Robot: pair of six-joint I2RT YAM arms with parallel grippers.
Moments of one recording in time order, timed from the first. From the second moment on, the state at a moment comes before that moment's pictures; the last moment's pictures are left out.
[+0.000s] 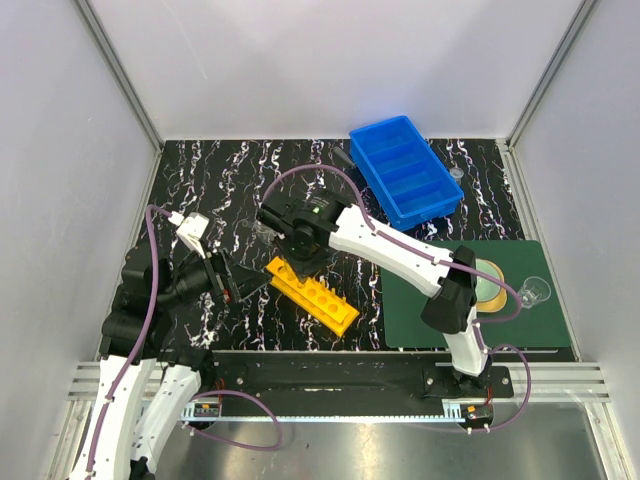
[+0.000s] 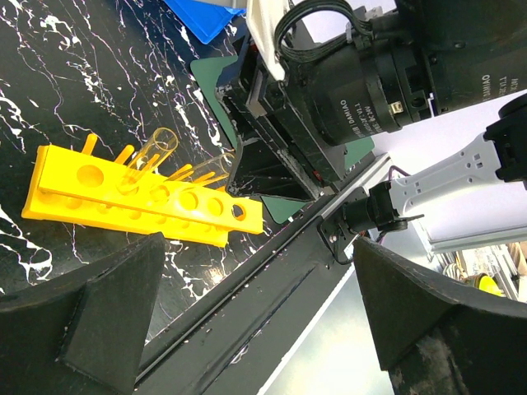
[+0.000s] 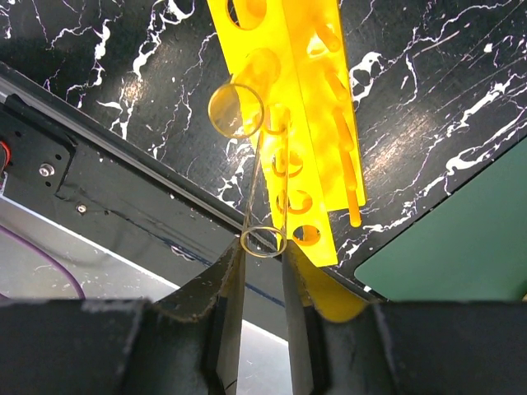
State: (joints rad) left arm -0.17 0.51 0.82 -0.66 0.73 -0.50; right arm 1.08 2.02 2.12 -1.36 0.07 0.45
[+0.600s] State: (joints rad) left arm -0.17 0.52 0.82 -0.66 0.73 -0.49; right arm 1.08 2.07 2.20 -1.36 0.07 0.43
